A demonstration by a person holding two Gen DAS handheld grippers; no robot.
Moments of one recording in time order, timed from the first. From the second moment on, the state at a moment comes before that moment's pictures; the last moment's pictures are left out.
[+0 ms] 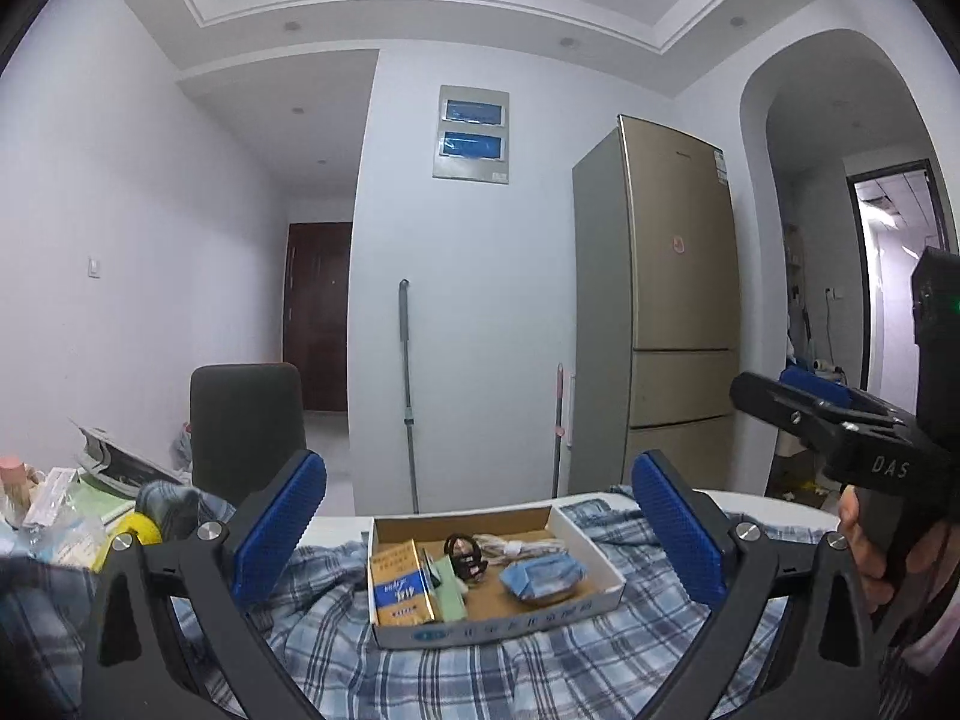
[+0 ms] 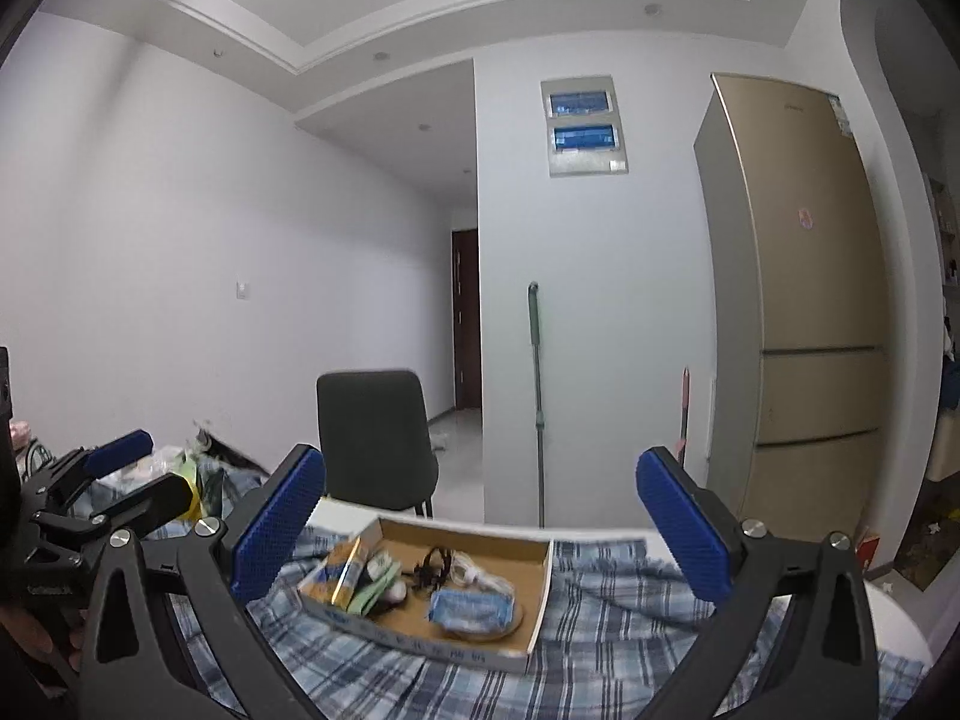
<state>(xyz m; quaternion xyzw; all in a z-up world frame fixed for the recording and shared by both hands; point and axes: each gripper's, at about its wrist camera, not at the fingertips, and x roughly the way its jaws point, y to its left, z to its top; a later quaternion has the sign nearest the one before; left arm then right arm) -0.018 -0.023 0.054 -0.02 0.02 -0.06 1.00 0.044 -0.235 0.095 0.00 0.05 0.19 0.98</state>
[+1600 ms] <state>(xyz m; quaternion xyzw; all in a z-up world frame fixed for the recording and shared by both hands) -0.001 -0.012 -0.007 -0.03 0.06 -0.02 1.00 0.054 -0.240 0.026 -0.02 0.09 0.18 0.98</state>
